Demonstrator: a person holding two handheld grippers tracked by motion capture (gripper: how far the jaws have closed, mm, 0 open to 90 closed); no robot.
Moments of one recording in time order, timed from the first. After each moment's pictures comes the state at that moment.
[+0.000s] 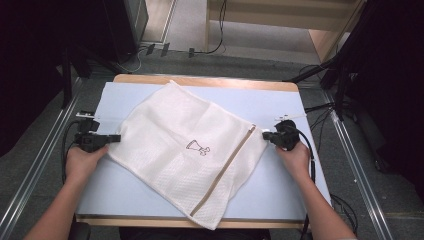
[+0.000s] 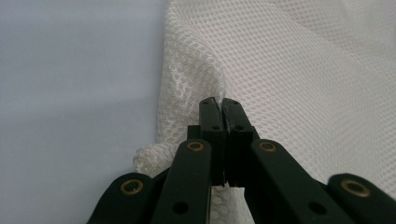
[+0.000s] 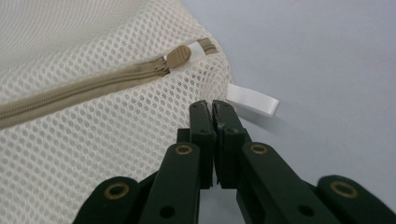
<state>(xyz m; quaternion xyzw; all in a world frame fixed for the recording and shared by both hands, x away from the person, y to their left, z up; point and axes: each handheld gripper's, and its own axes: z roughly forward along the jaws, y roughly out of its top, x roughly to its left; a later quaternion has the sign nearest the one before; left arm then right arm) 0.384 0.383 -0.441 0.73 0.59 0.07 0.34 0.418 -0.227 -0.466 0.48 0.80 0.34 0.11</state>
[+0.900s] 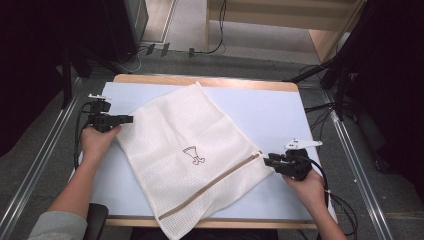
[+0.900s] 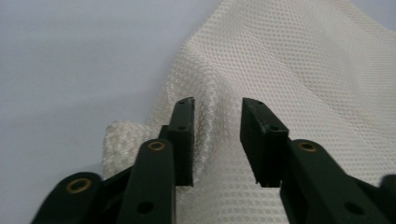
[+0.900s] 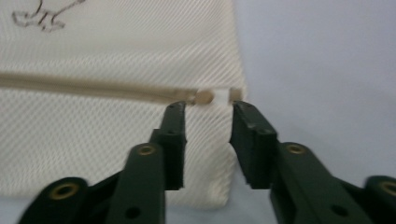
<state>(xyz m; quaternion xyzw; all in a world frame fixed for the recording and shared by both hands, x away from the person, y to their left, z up) 0.432 0.365 -0.428 0.72 0.58 0.09 0.37 0.326 -0.236 -0.450 0.42 0.81 0.40 0.10</state>
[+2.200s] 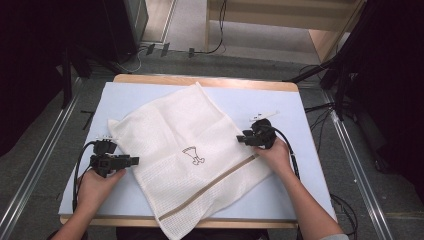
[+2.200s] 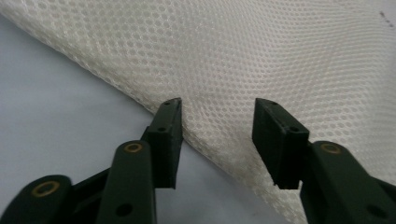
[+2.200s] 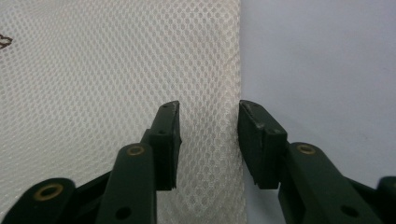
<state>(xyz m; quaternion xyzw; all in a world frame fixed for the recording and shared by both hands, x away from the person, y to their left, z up) 0.312 0.315 -0.443 0.74 0.60 0.06 0.30 0.431 -0.158 -0.471 0.40 0.84 0.36 0.08</state>
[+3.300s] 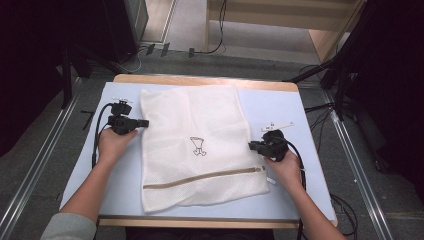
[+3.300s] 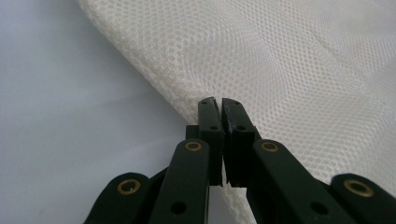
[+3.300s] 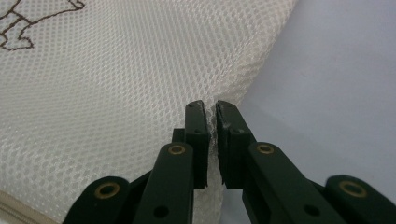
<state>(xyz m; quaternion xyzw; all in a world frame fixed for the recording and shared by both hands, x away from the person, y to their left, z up) 0.442 0.304 -0.433 0.76 0.55 0.05 0.35 0.385 -0.186 -0.462 0.43 0.82 0.36 0.09</state>
